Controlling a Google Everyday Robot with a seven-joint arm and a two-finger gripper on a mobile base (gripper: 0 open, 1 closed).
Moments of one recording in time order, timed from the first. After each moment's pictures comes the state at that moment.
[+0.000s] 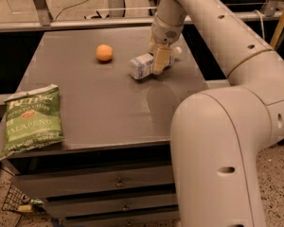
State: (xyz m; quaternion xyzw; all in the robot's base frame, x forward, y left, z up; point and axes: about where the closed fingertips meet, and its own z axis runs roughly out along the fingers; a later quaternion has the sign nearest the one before) arm 0.723 -0.053 0.848 -0.76 0.63 0.04 0.13
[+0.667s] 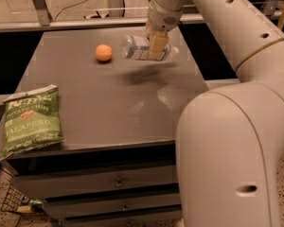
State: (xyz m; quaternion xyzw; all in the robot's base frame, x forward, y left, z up) arm 0.710 -0.033 0.901 -0.78 0.60 0.01 0.17
